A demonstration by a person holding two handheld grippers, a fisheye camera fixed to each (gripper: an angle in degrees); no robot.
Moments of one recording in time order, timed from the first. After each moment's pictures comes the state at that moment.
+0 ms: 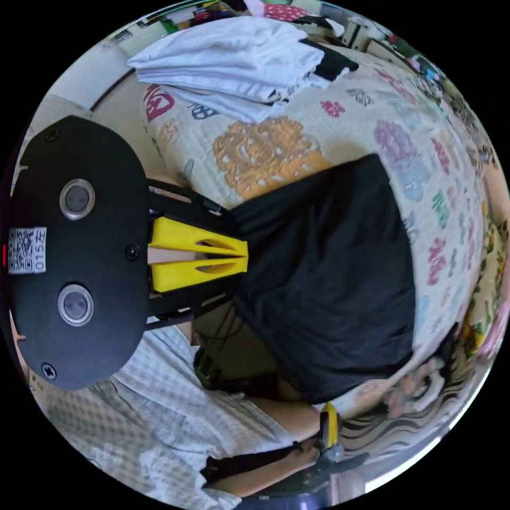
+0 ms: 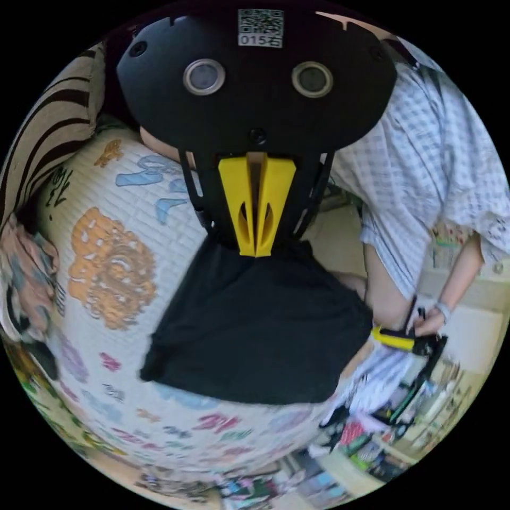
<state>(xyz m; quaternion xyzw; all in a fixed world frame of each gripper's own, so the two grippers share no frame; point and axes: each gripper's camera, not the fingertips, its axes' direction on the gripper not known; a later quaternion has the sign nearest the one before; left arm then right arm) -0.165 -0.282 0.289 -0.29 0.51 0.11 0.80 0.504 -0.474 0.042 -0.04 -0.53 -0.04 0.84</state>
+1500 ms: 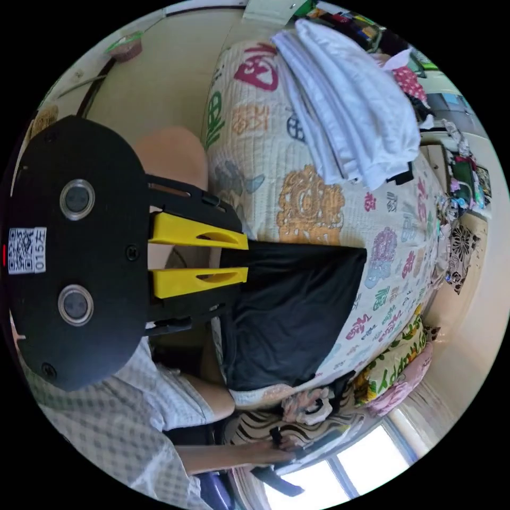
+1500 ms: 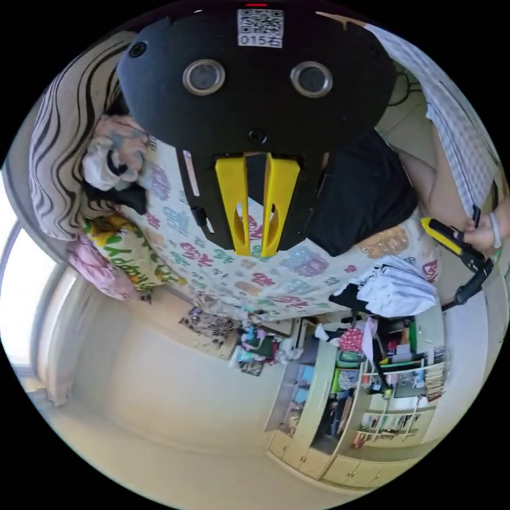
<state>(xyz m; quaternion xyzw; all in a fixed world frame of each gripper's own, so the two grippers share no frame) -0.309 -0.123 0.337 -0.26 0.50 -0.17 0.81 0.314 -0.585 -0.167 0.36 -0.30 0.00 0.88</state>
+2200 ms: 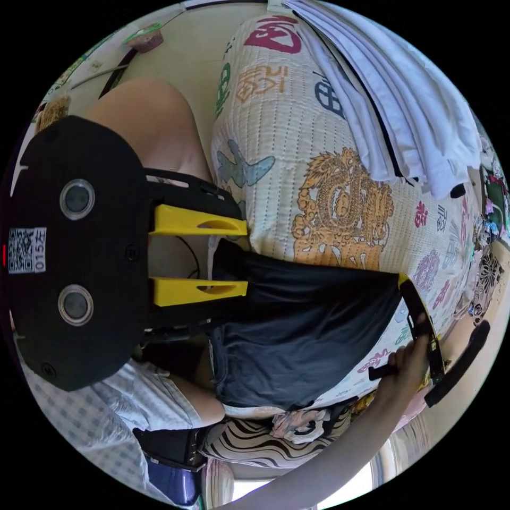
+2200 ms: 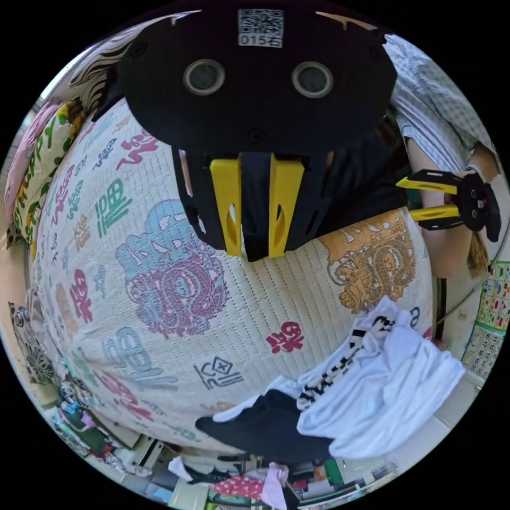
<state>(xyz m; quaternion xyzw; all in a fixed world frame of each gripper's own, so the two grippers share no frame) -0.262 -0.084 0.391 -0.35 0.50 -0.18 0.78 -0.028 -0.859 -0.178 0.04 -0.38 -0.39 0.84</state>
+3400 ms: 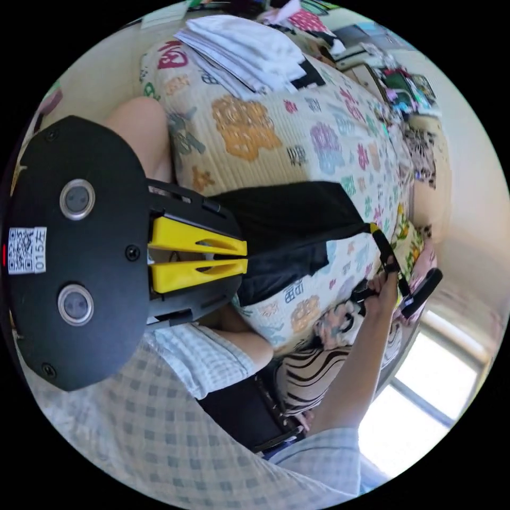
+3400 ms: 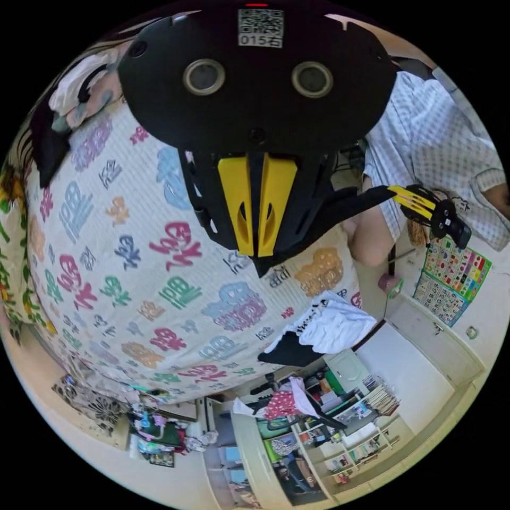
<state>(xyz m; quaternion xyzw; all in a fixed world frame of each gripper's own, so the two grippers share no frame) -0.179 -0.123 0.165 -0.11 0.57 -0.02 0.81 0.336 -0.769 -0.076 0.13 -0.54 -0.21 0.80</state>
